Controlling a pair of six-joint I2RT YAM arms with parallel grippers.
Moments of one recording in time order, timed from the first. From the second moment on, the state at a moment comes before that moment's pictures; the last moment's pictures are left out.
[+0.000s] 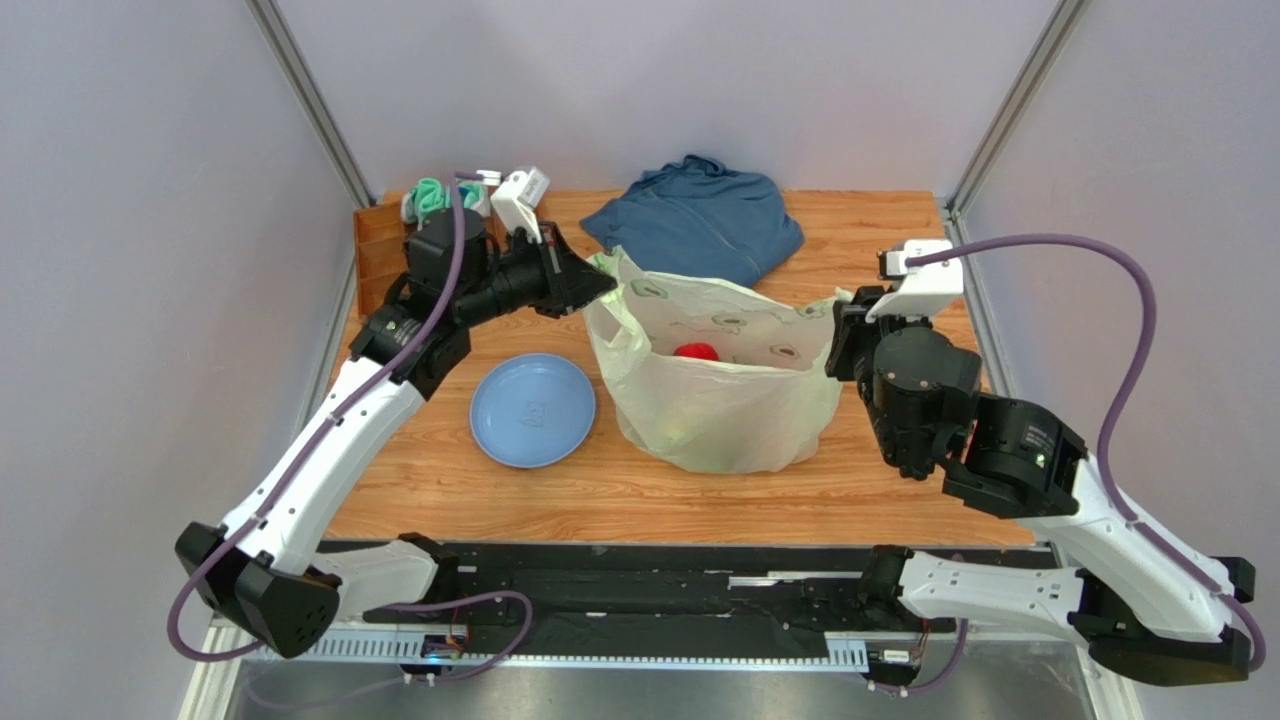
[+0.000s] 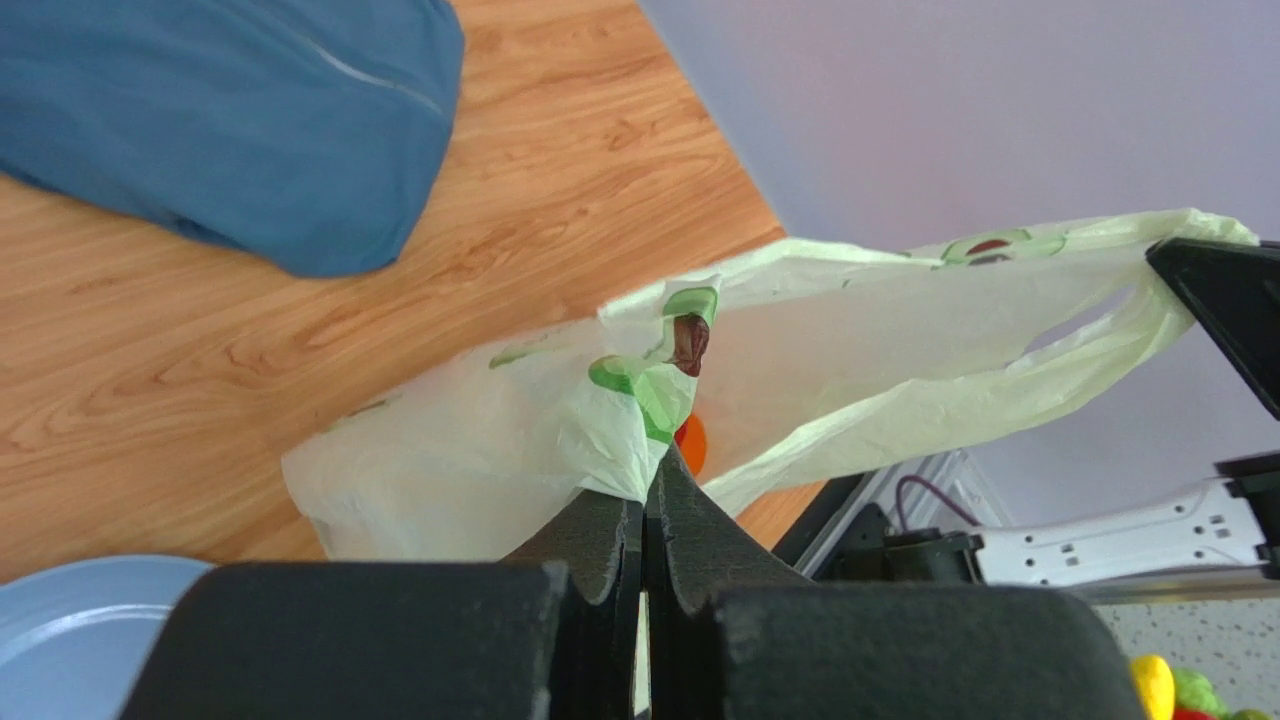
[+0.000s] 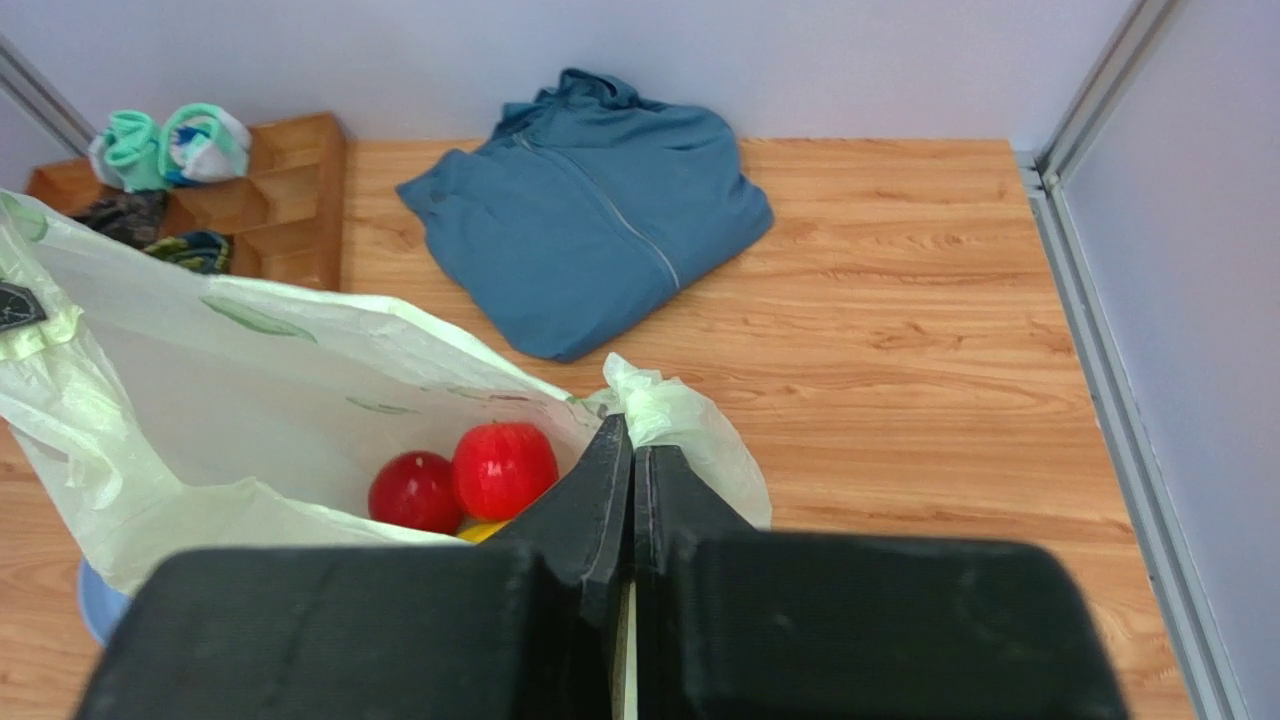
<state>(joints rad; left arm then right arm) -0.48 1.16 1.30 -0.35 0.40 -0.51 1.11 0.91 1.41 -0.76 1.01 0.30</state>
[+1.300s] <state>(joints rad) -0.25 0.78 1.31 -0.76 0.18 -0.30 0.56 0.78 1.35 -0.88 0.64 0.47</state>
